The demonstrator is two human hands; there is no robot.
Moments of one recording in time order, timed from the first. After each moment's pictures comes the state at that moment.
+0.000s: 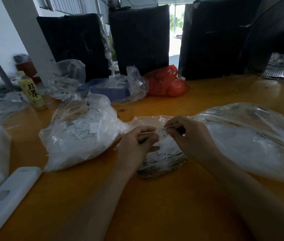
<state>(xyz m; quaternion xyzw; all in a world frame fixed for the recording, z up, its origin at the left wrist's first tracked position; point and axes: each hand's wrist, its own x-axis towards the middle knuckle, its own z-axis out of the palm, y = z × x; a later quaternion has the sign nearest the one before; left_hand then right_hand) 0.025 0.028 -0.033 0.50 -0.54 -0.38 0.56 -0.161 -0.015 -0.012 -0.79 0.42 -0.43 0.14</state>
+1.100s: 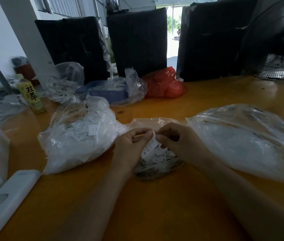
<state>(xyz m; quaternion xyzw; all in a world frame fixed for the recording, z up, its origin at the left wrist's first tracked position) 0.027 0.033 -0.022 0.54 -0.48 -0.40 0.57 -0.153 -0.004 -0.012 -0.76 0.39 -0.40 0.34</state>
